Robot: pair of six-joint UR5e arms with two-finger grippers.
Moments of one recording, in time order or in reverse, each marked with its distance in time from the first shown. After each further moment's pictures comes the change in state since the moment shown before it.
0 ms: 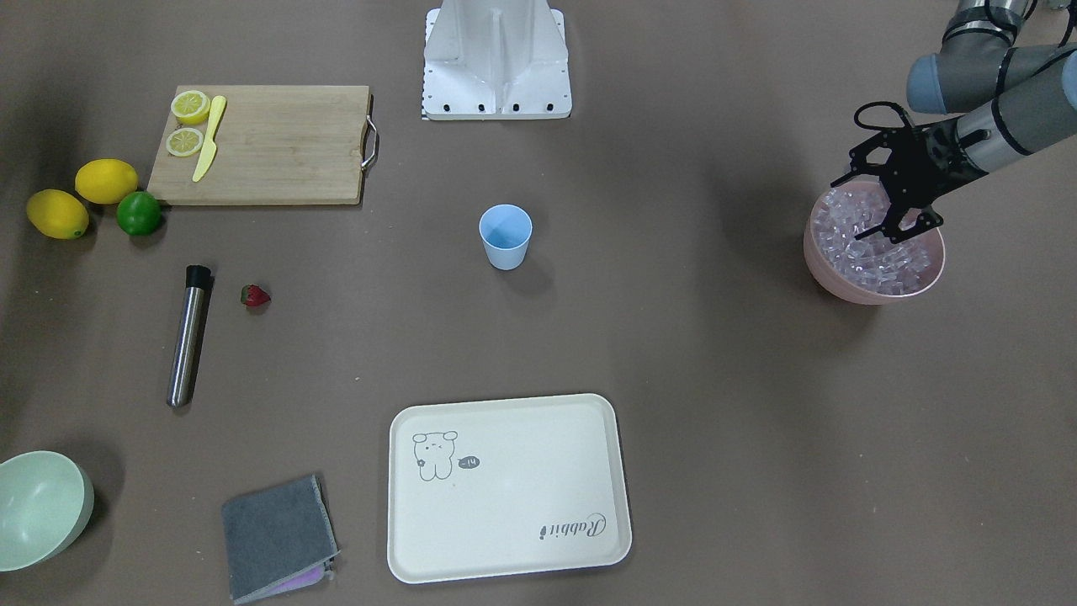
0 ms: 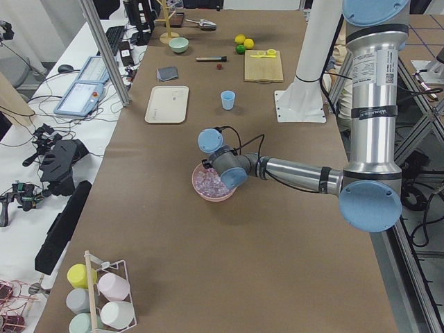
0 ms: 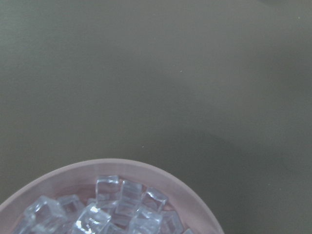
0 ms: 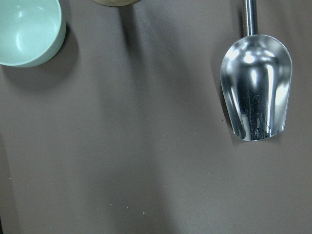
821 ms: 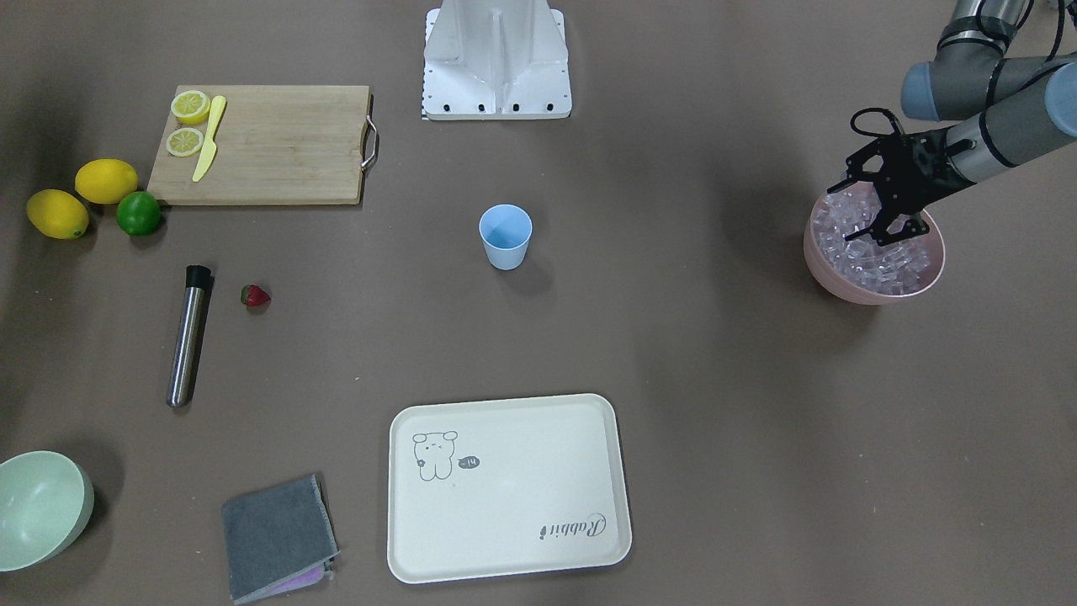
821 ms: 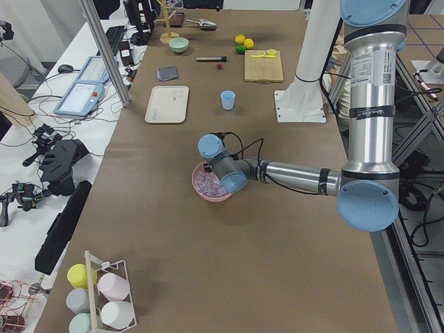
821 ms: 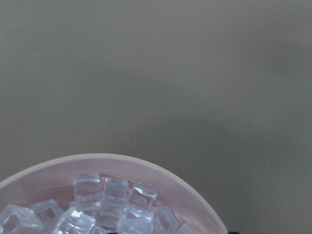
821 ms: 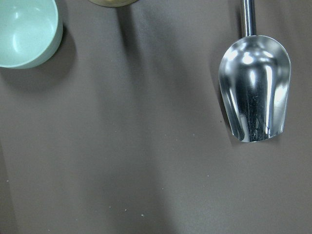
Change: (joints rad) left arm 0.014 0.001 0.045 -0.005 -0.001 0.098; right arm 0.000 0.007 -0.009 0.000 -0.001 0.001
